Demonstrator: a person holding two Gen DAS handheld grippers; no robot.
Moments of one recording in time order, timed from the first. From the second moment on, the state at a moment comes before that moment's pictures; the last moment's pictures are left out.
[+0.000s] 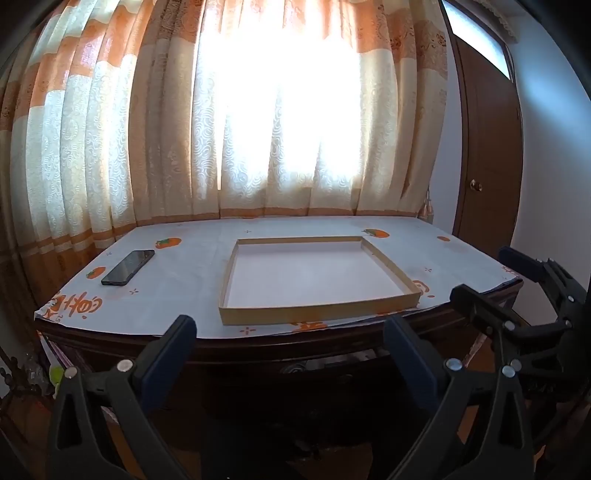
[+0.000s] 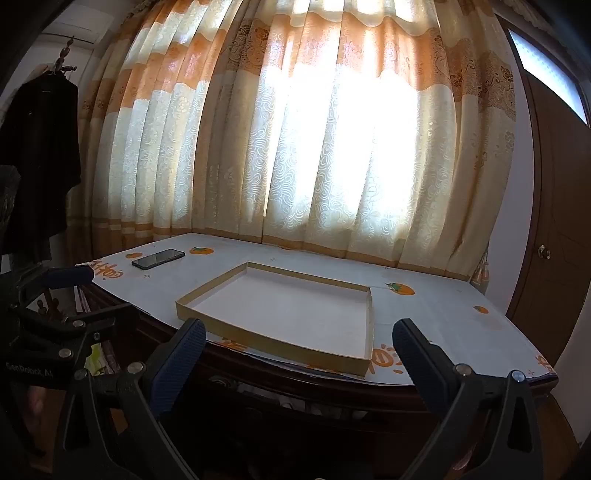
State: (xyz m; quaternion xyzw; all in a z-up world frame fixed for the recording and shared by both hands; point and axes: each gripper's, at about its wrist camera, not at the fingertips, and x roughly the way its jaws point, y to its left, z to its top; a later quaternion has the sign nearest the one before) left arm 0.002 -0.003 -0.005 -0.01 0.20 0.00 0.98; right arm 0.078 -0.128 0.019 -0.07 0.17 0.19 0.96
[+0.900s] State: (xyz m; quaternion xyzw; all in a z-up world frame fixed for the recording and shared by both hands) left arm 0.000 0.003 0.002 -0.01 0.20 0.00 0.98; right arm 0.076 -0.128 0.017 -0.07 0.17 0.19 0.96
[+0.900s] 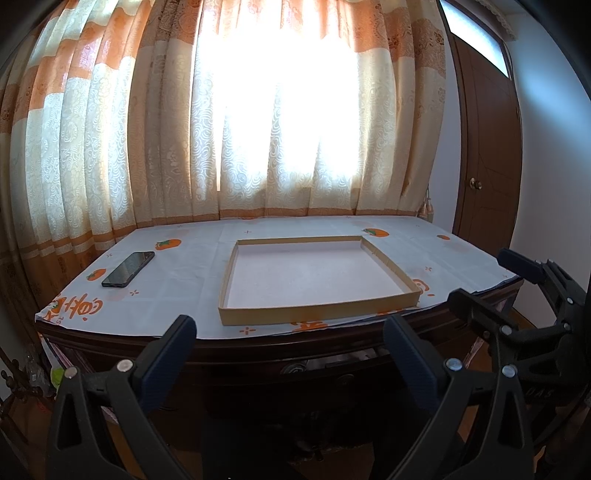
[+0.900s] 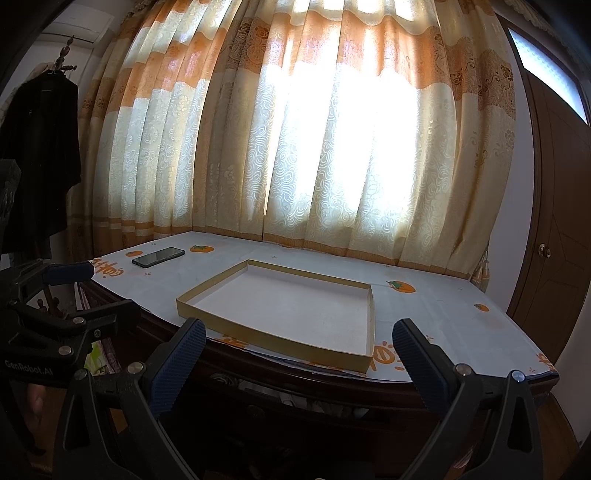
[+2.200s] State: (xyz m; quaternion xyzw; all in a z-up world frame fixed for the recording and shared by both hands) left arm 0.000 0.000 0.001 -0.01 0.20 0.00 0.98; right arm 0.075 -0.130 0.016 -0.07 0.17 0.19 0.96
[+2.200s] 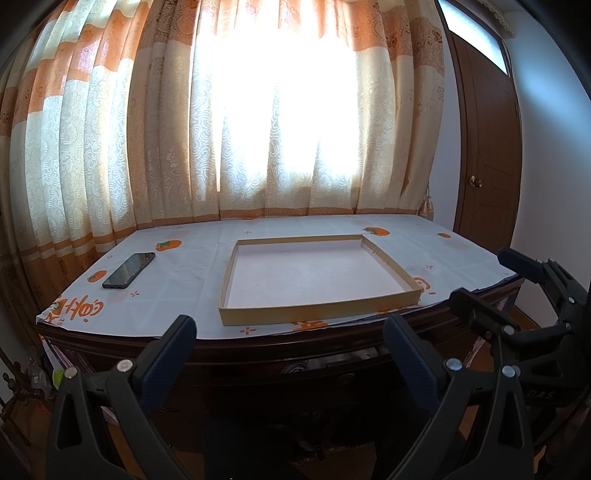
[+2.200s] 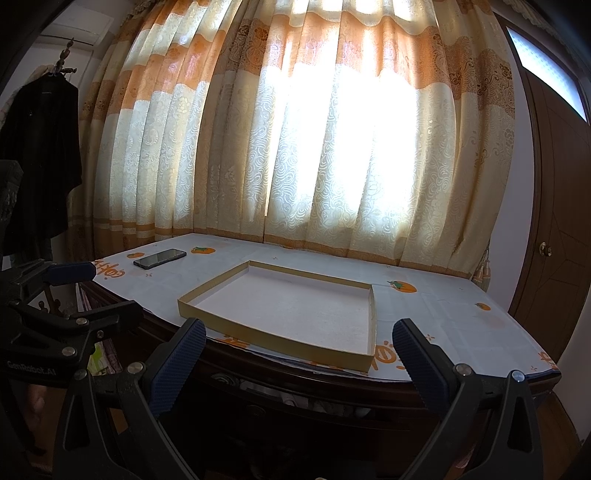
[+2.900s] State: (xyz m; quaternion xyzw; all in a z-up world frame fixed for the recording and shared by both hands) left arm 0.024 0.005 -0.025 -0.02 0.24 0.00 0.97; right arm 0.090 -0.135 -0.015 -0.05 0.16 0.22 0.96
